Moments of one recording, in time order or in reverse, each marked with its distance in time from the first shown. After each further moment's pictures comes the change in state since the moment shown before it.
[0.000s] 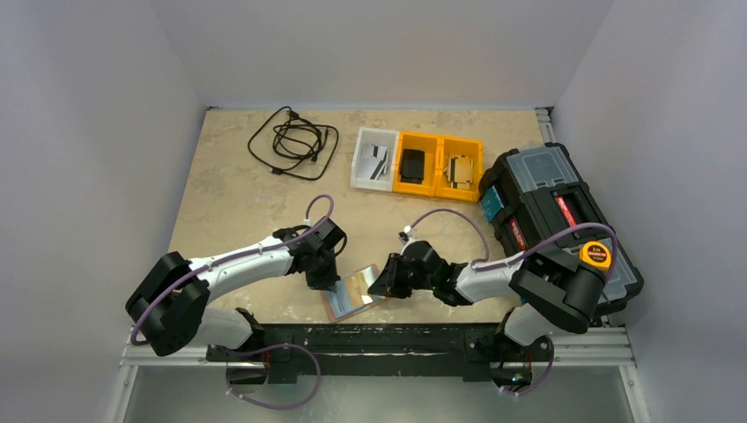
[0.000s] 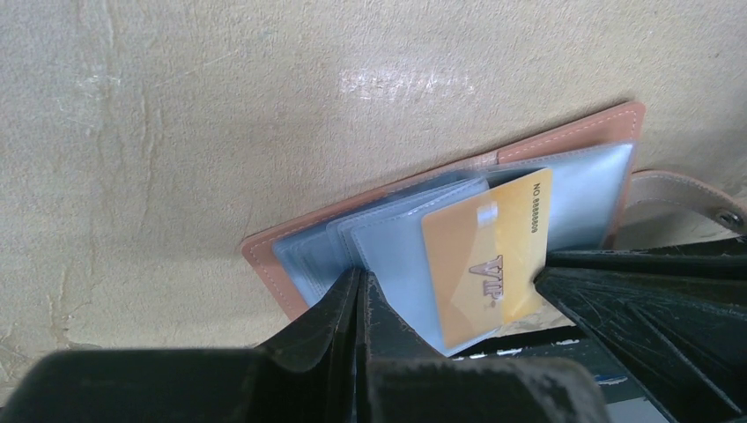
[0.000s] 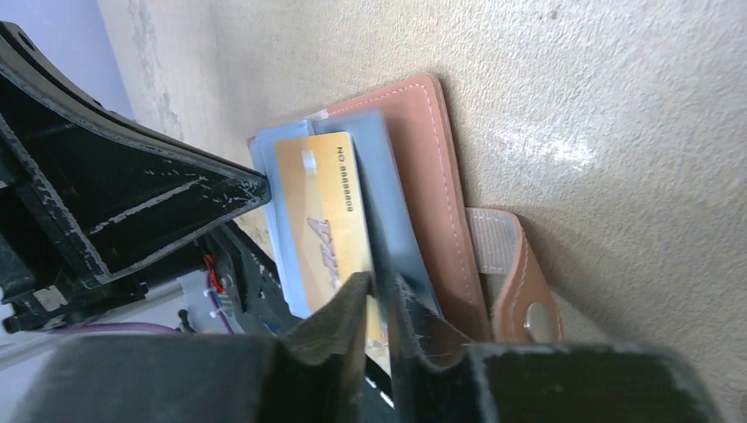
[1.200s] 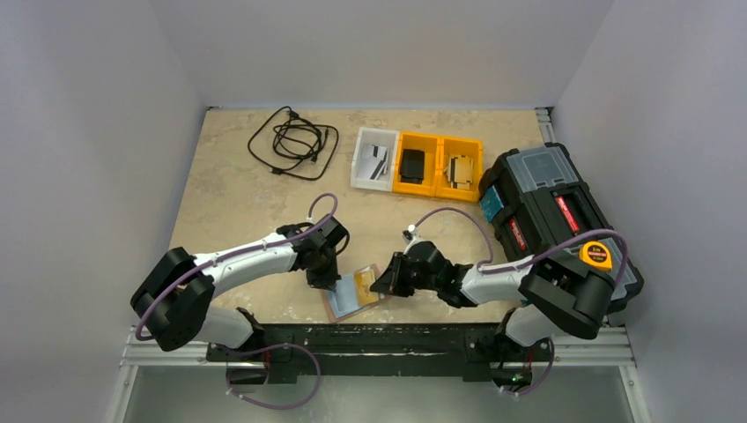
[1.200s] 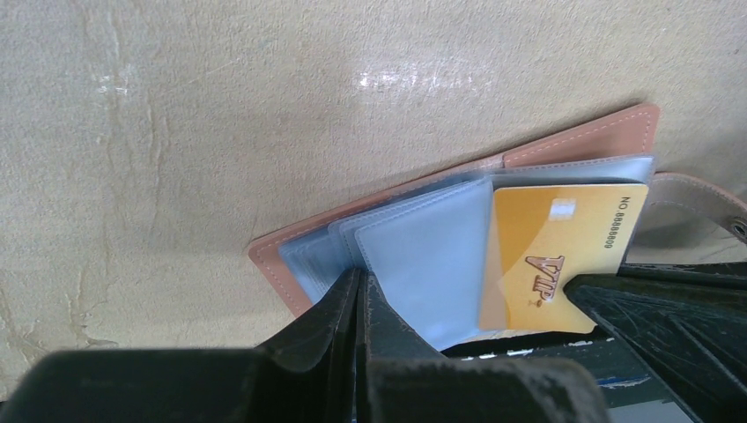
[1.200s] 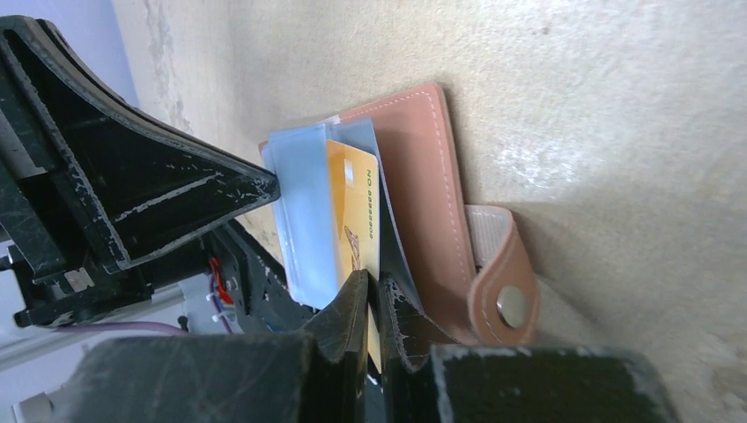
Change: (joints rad) left arm 0.001 0.035 0.035 -0.035 -0.008 0.035; right arm -0.005 -0.038 -0.022 0.014 0.015 -0.022
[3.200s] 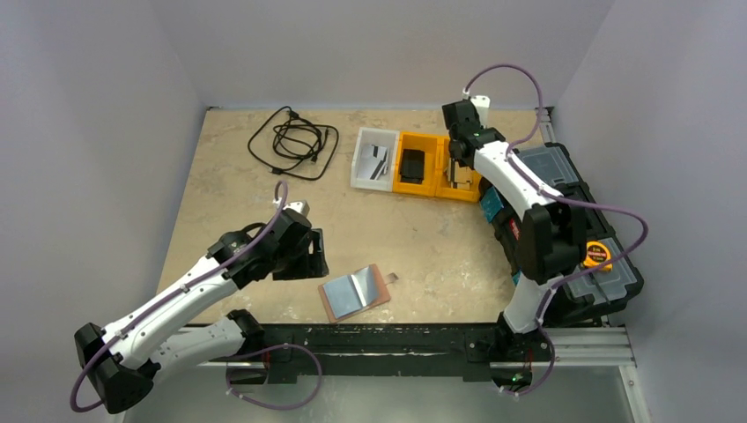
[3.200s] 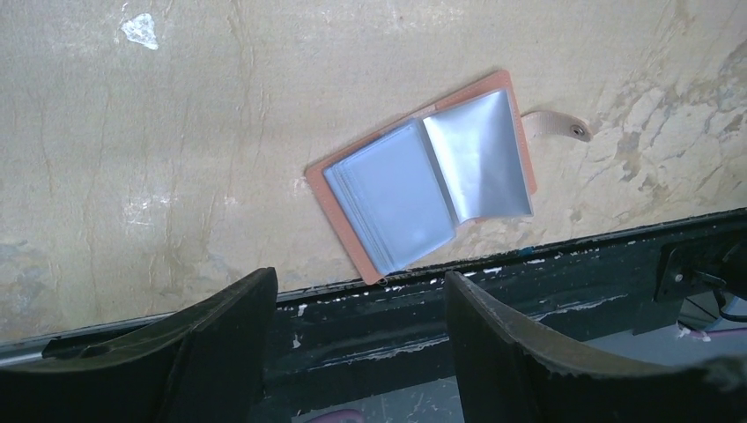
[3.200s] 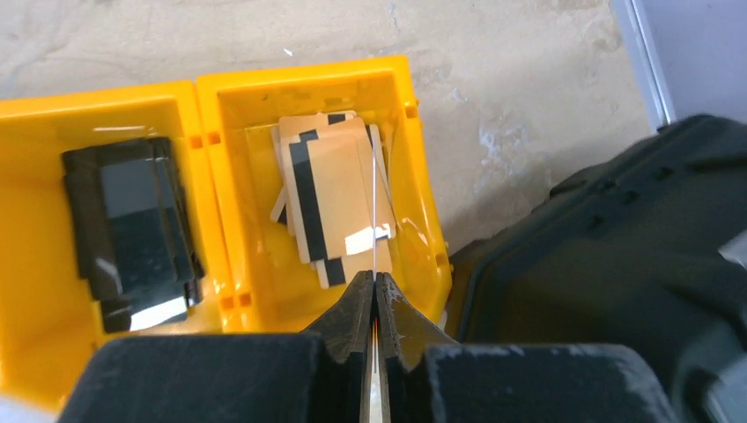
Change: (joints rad) left arm 0.001 -0.459 0.140 -0.325 -0.106 0.105; right arm -0.632 0.283 1.138 -1.060 0.734 -0.780
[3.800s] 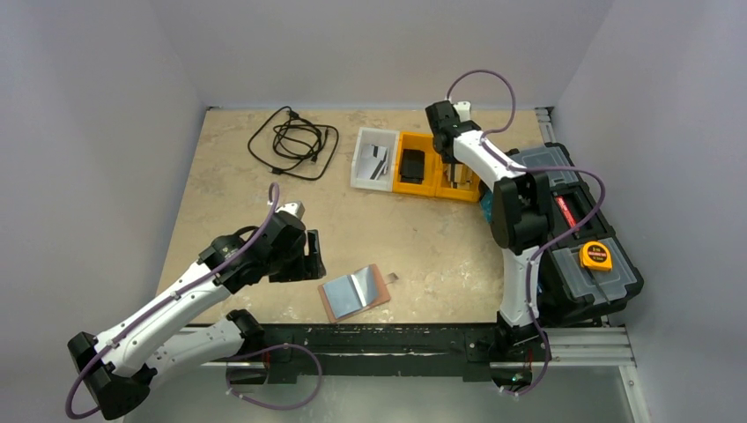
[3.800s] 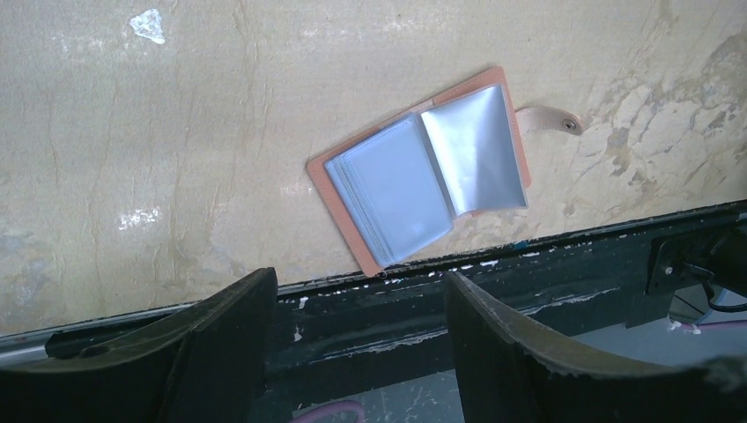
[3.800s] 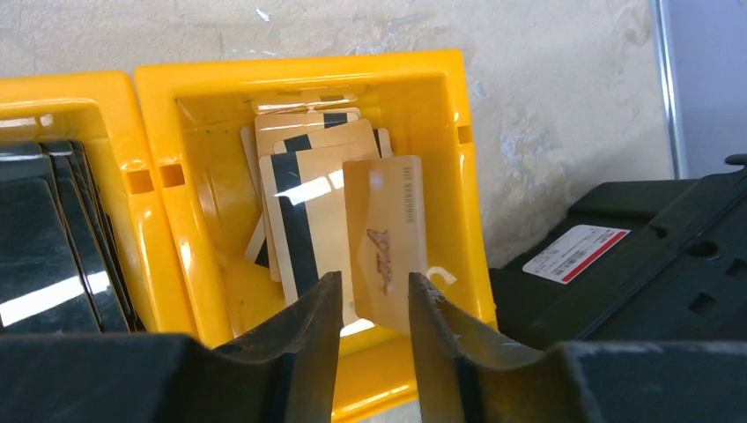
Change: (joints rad) left arm 0.000 -0.056 0.004 -0.031 0.001 -0.008; right arm -0.002 0.345 0.238 -0.095 0.090 -0.047
